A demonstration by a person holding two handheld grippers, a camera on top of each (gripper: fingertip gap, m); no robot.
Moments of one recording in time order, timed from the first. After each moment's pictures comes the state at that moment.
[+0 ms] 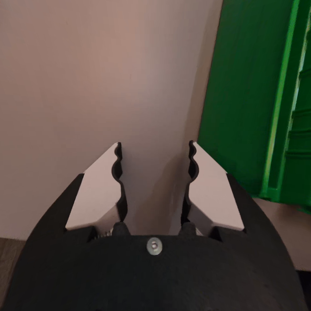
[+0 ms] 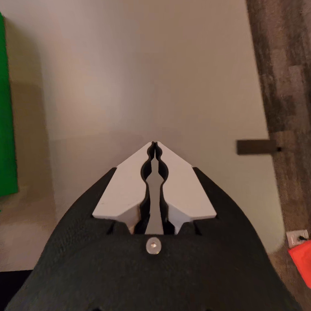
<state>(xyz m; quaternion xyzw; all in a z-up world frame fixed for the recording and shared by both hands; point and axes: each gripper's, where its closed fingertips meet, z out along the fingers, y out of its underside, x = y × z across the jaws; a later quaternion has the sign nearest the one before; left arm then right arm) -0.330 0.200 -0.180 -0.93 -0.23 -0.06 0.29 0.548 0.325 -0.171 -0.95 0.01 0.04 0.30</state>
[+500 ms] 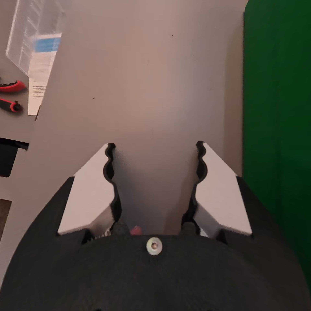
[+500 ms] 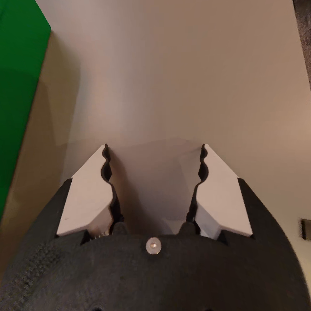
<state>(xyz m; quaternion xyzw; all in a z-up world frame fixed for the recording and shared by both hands) -0.379 0.249 -0.198 -0.93 -0.15 0.06 0.33 0.493 0.383 -0.195 -0.92 -0.08 0.03 0.38</state>
